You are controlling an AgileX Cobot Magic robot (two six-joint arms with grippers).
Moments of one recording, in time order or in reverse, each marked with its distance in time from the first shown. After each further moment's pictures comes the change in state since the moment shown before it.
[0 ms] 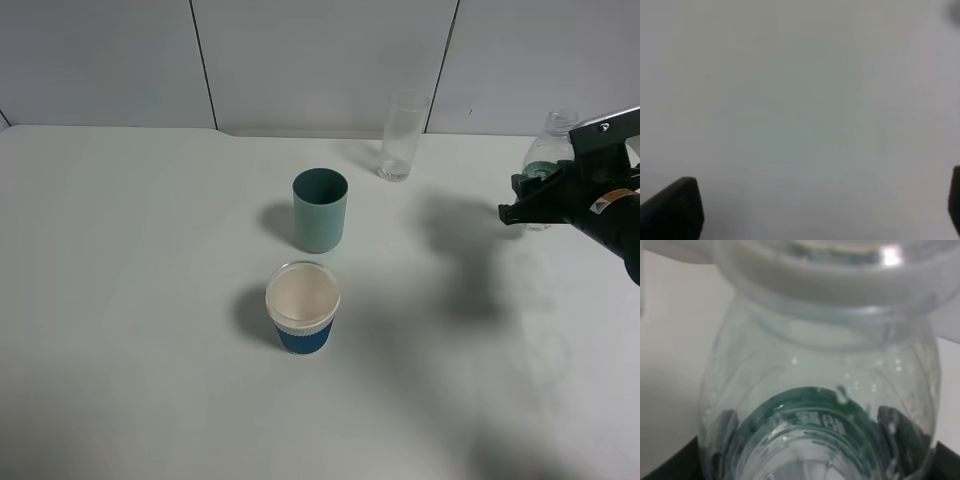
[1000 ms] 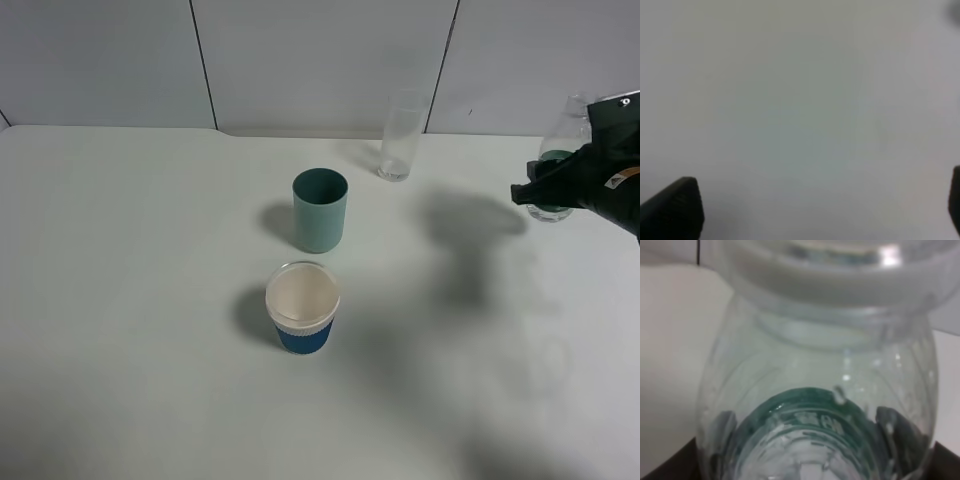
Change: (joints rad) left arm 0.000 0.000 0.000 0.000 0.000 0.000; right arm 0.000 -0.092 -0.062 0.094 0.193 0.000
